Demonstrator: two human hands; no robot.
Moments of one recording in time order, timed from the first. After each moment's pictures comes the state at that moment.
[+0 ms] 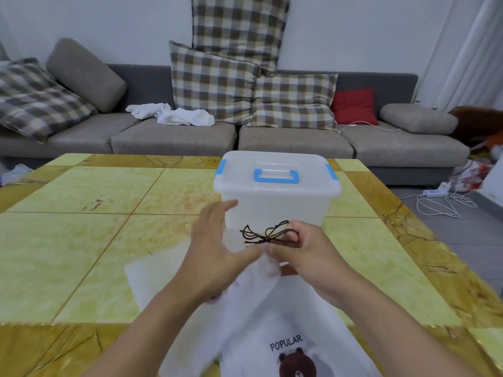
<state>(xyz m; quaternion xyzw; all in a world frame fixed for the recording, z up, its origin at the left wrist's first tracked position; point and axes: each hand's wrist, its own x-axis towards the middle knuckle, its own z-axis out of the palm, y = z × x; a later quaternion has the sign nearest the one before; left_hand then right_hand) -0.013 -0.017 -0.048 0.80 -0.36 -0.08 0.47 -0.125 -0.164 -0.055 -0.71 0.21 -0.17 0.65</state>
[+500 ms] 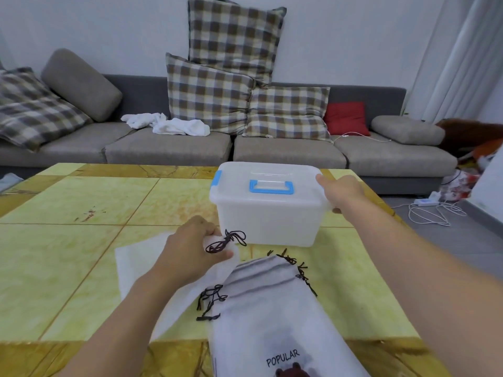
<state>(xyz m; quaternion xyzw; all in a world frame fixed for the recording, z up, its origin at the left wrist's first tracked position) 0.053 -0.022 -0.066 0.85 -0.39 -0.03 0.34 -0.069 -0.316 -0.003 -0.72 0.52 -0.24 0.38</state>
